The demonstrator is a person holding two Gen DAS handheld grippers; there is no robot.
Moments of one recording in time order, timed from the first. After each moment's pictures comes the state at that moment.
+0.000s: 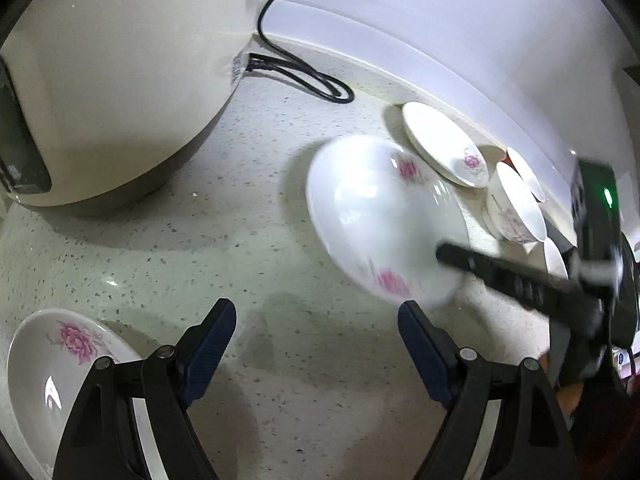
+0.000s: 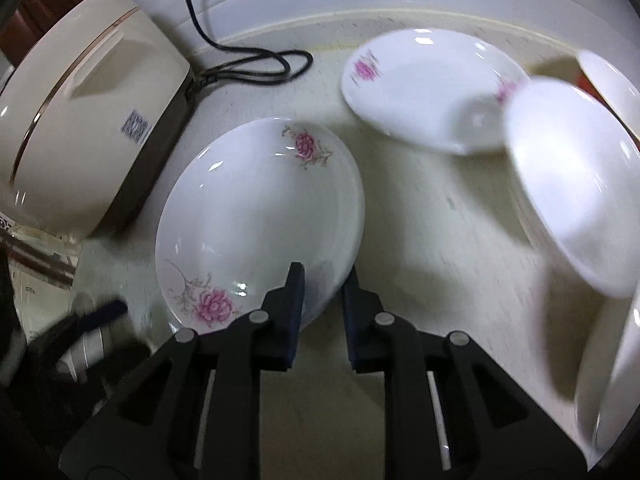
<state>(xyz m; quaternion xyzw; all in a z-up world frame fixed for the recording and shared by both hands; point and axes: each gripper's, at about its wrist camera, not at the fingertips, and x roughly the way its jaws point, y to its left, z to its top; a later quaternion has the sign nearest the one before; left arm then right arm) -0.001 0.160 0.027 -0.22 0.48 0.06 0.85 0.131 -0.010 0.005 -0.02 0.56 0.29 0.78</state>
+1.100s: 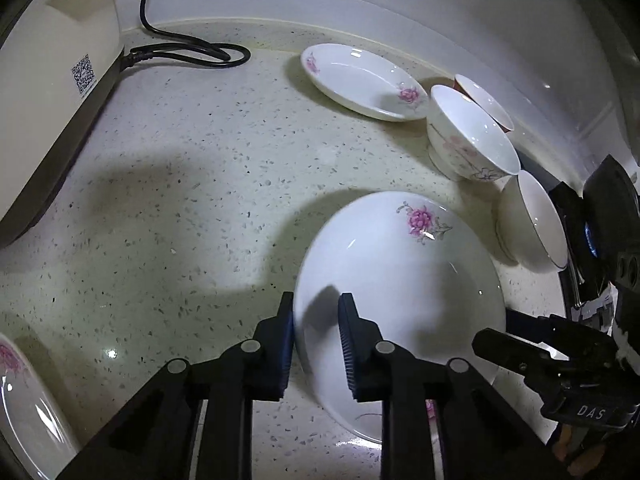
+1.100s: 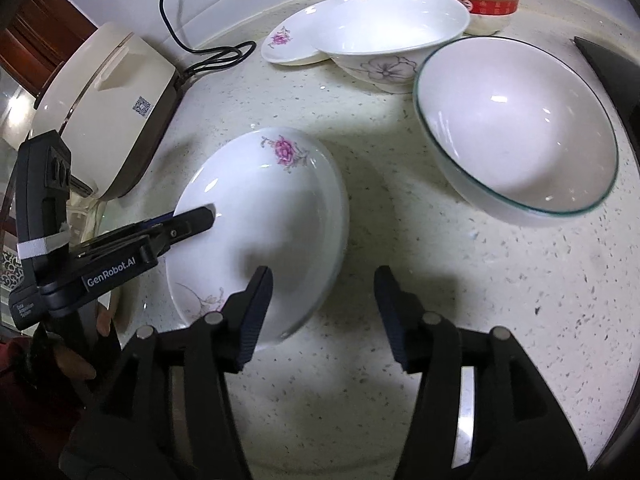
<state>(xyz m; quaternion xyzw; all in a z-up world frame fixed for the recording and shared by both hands) 0.036 0.074 0.011 -0.15 0.52 0.00 0.84 0.075 -0.113 0.008 0.05 0.57 0.27 0.77</state>
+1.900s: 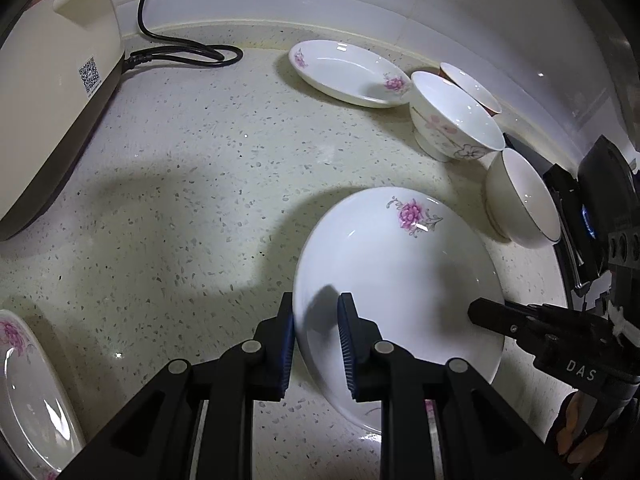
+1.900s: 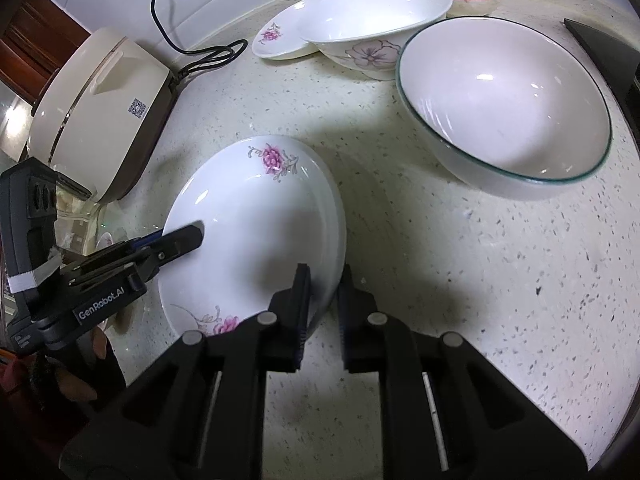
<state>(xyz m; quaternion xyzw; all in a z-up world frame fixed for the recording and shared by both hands) 0.016 0.065 0.016 -0.14 0.52 0.00 0.84 0.070 -0.123 0.002 0.07 0.58 0.25 0.77</state>
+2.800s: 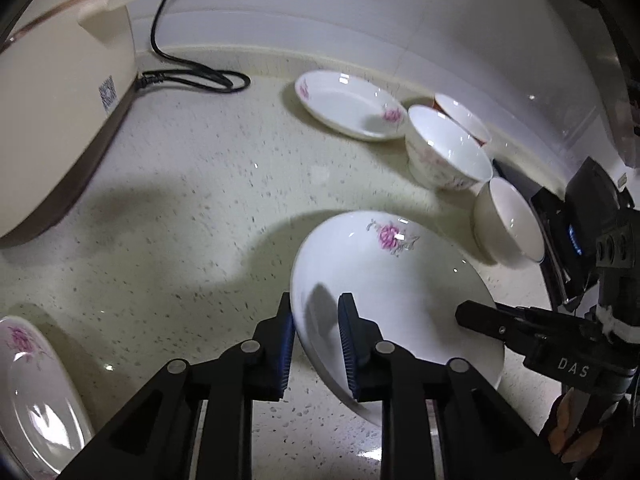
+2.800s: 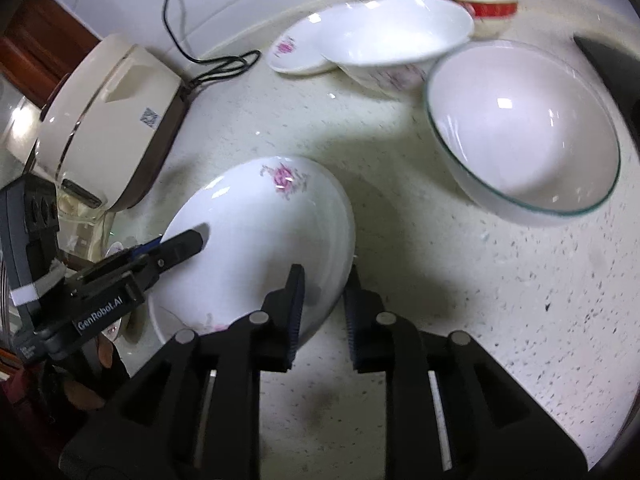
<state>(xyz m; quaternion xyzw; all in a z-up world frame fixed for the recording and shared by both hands) 0.004 0.079 0.039 -0.16 0.48 0.00 0.86 0.071 -0.114 0.015 0.07 0.56 0.27 0.78</state>
